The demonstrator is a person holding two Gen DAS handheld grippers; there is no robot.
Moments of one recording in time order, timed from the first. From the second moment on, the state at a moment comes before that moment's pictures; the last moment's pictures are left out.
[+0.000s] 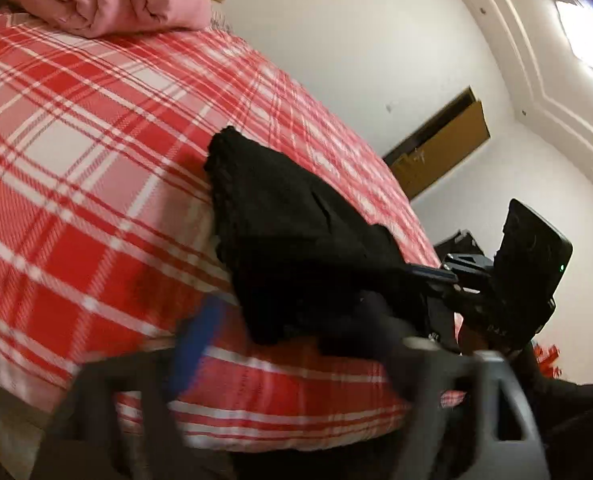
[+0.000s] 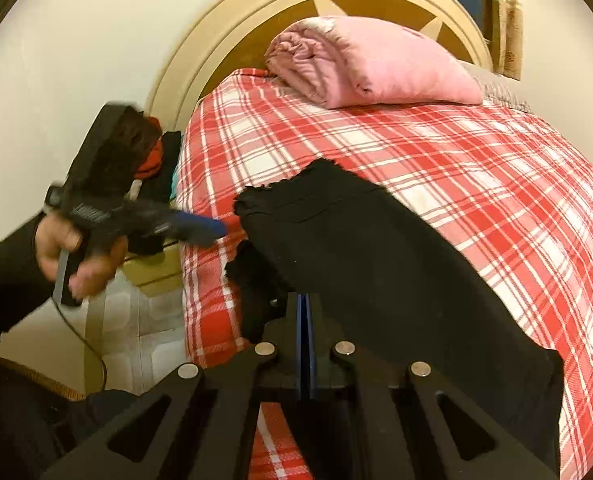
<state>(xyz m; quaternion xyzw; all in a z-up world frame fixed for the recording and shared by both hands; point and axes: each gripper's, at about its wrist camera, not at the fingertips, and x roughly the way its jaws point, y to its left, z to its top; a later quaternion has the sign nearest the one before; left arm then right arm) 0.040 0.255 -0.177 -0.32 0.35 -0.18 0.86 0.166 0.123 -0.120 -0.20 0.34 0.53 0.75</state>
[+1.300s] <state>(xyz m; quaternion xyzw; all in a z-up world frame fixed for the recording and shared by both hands) 0.076 0.293 -0.154 -0.31 0.34 -0.10 0.88 0.134 0.076 -0.171 -0.22 0.39 0.55 0.70</state>
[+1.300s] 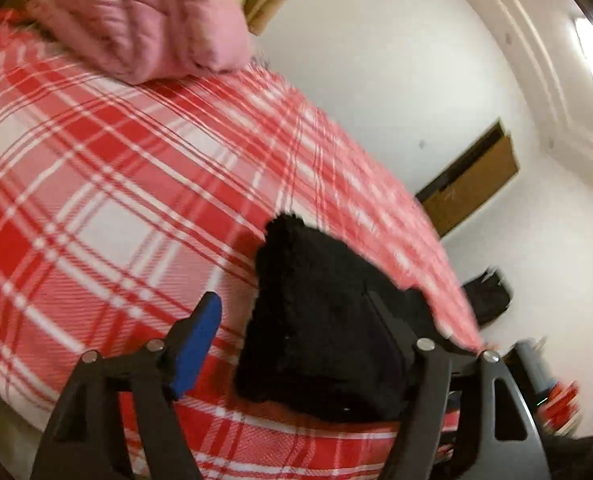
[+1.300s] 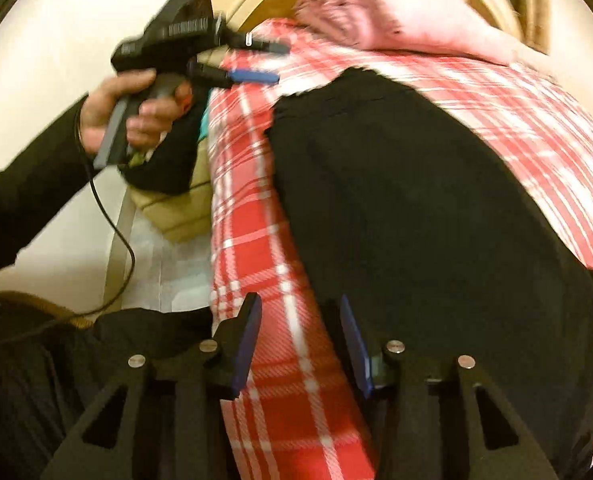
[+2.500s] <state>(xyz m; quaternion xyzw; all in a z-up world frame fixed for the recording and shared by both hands) 0.141 -0.033 -0.018 -0.10 0.30 -0.40 0.86 0.167 -0.278 -0.105 0.07 0.31 0.24 0.92</state>
